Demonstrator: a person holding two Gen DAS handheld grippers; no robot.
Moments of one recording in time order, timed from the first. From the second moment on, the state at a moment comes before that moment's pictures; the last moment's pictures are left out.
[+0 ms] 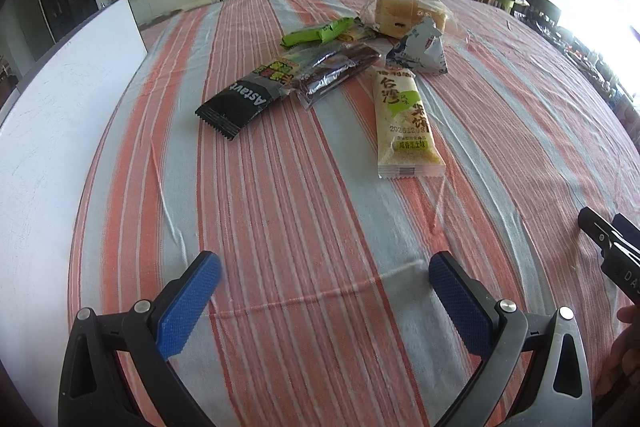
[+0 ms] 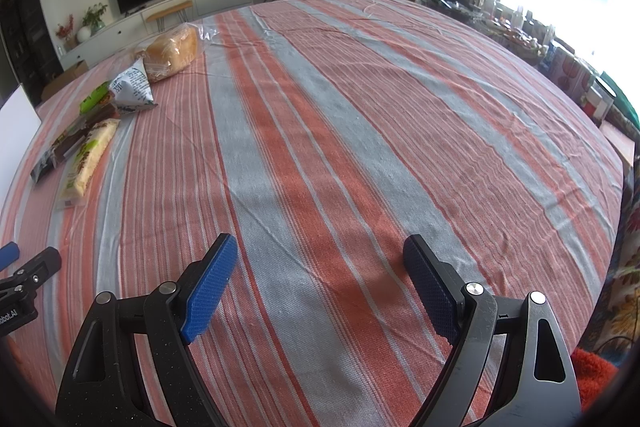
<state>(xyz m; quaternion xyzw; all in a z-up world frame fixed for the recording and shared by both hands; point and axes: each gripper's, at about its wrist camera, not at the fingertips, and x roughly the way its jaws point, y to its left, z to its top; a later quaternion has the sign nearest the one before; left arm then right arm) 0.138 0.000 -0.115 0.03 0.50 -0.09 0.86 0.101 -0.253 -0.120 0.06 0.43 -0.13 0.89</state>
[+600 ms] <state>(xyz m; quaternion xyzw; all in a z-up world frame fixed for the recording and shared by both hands) 0.284 0.036 -0.082 0.02 0.53 -0.07 0.85 0.101 -0.253 -0.120 0.06 0.43 -0.13 0.89</state>
